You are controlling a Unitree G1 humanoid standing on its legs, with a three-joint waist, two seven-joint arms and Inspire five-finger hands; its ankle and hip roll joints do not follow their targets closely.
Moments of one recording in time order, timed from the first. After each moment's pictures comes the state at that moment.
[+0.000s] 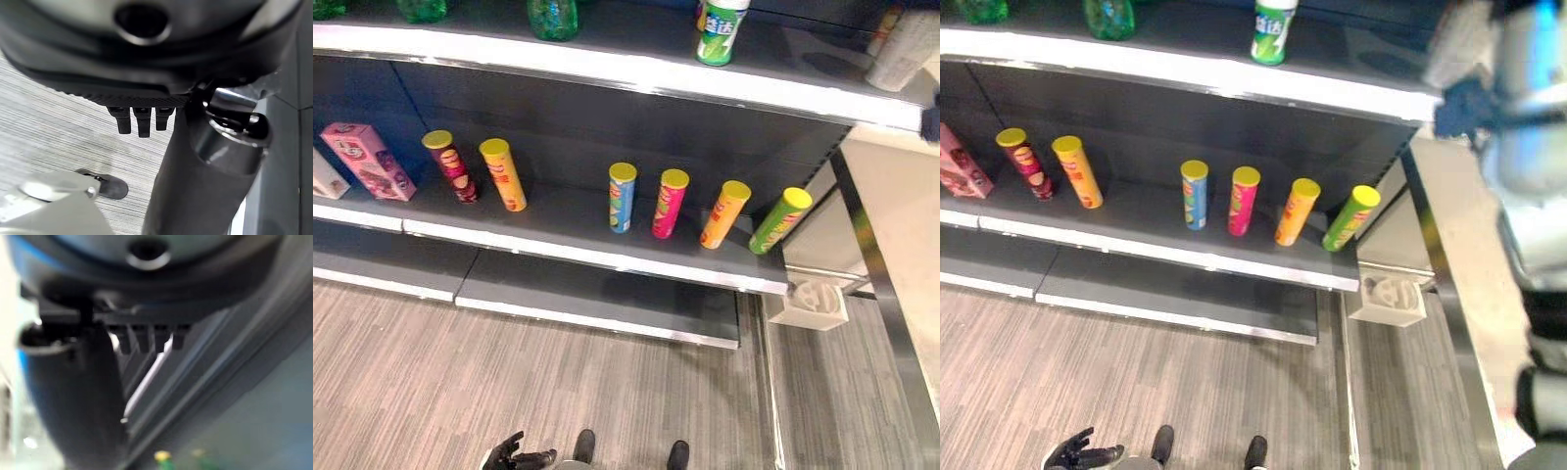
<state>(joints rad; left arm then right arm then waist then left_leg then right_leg) 0.15 0.26 0.00 1.01 -0.33 -0.06 0.10 -0.62 -1.20 -0.03 -0.20 0.27 -0.28 -0.31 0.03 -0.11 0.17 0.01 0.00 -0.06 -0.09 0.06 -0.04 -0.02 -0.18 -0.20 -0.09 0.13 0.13</state>
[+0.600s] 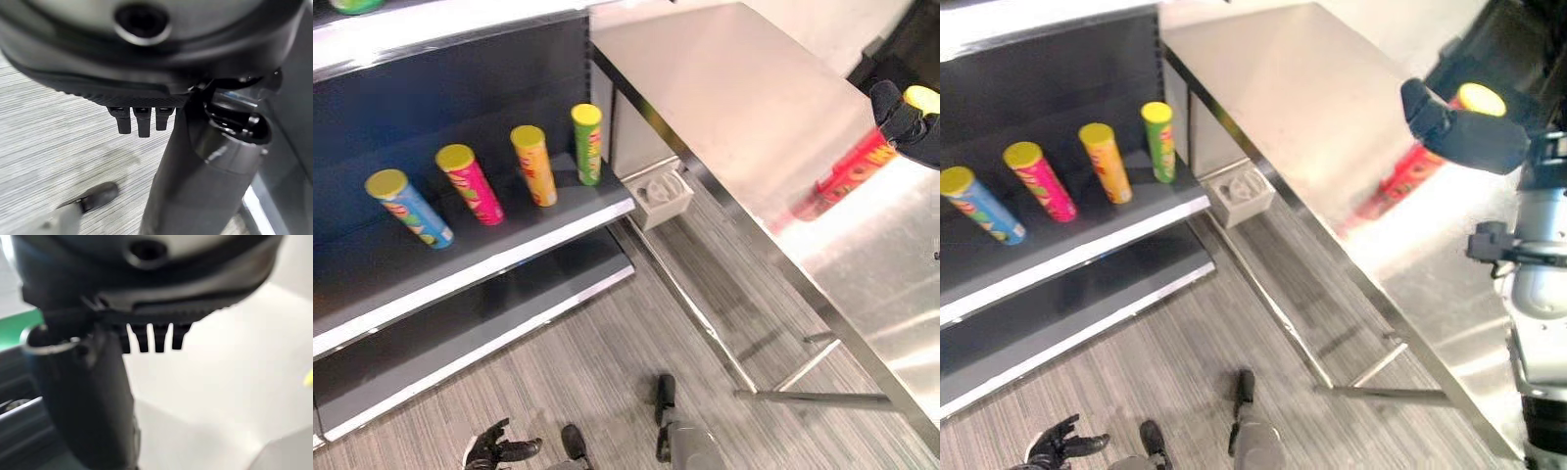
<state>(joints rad) 0.11 0.35 0.02 0.96 -0.27 -0.06 0.08 -0.18 -1.03 -0.34 -0.19 0.25 -0.27 -0.33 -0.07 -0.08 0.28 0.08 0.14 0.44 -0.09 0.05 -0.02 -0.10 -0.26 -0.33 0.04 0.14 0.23</state>
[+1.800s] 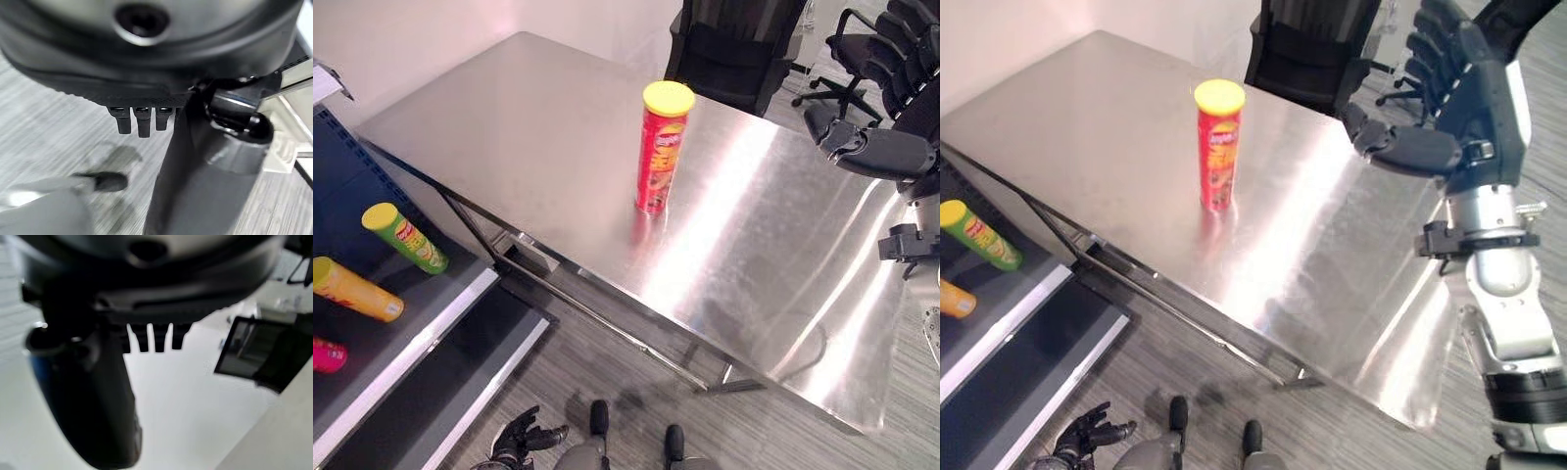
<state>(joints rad) 0.09 0.27 -0.03 0.93 -0.35 -0.06 0.02 -0.39 -0.99 -0.04 -0.10 0.67 -0.24 -0.11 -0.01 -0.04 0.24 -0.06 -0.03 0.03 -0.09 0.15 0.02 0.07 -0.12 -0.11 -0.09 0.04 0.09</state>
